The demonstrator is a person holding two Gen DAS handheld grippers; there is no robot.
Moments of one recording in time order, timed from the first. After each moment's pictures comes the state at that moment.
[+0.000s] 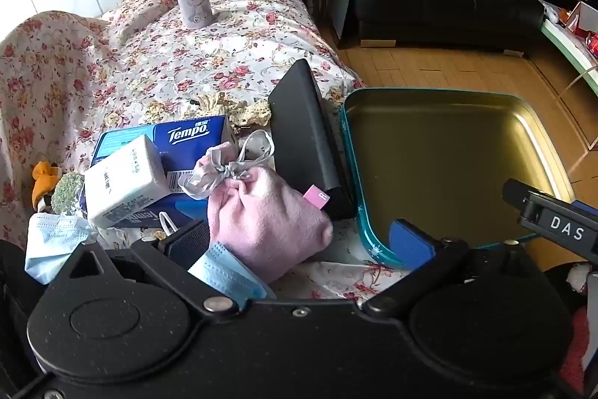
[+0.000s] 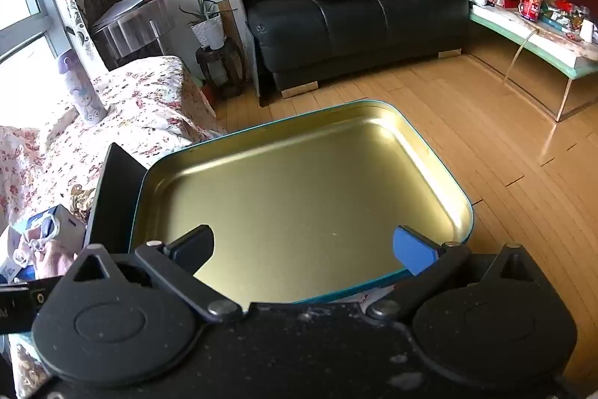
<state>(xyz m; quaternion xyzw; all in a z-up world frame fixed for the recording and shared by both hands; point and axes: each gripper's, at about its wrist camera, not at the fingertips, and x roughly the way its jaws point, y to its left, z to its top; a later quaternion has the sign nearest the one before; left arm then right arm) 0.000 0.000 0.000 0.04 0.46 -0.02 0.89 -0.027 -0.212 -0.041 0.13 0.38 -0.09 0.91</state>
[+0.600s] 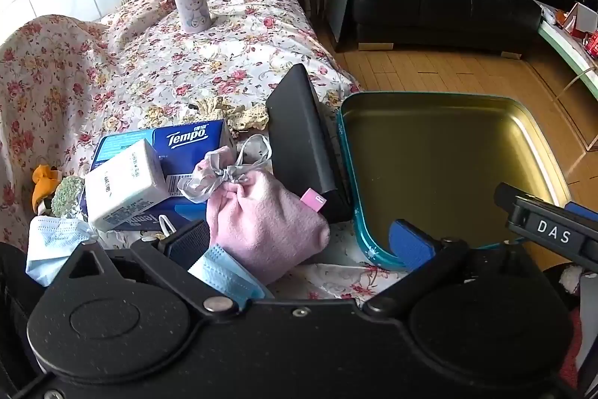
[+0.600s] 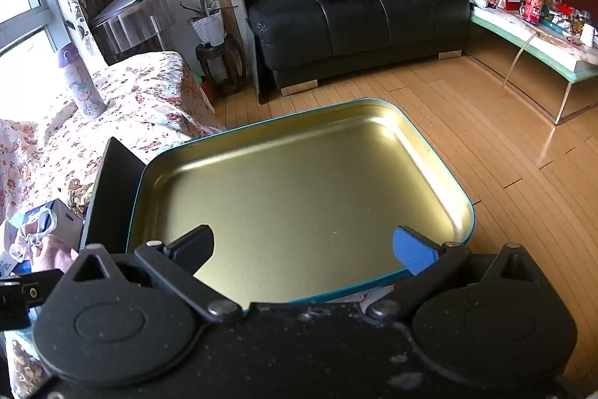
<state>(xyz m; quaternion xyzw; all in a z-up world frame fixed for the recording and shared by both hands) 0.000 -0.004 0.005 0.04 0.46 -0.02 0.89 -0.025 -0.209 -0.041 0.12 0.39 -0.09 0.91</state>
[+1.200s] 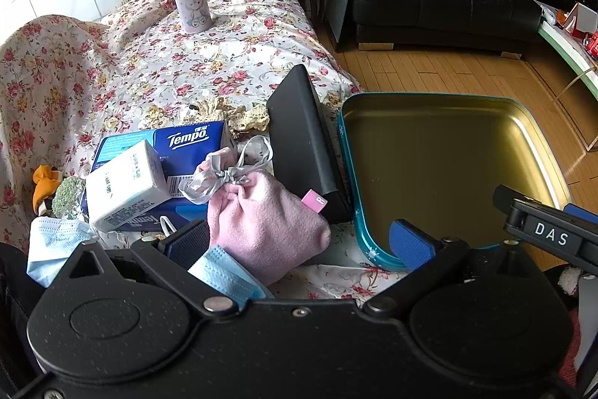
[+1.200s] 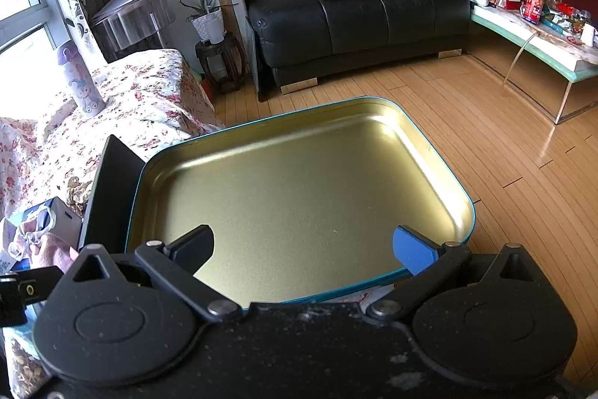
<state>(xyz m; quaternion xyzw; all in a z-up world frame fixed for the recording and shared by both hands) -0.001 -0.002 0.003 0.04 0.46 -0.02 0.89 -0.025 -0.209 -0.043 0.12 0.39 -0.09 0.91</state>
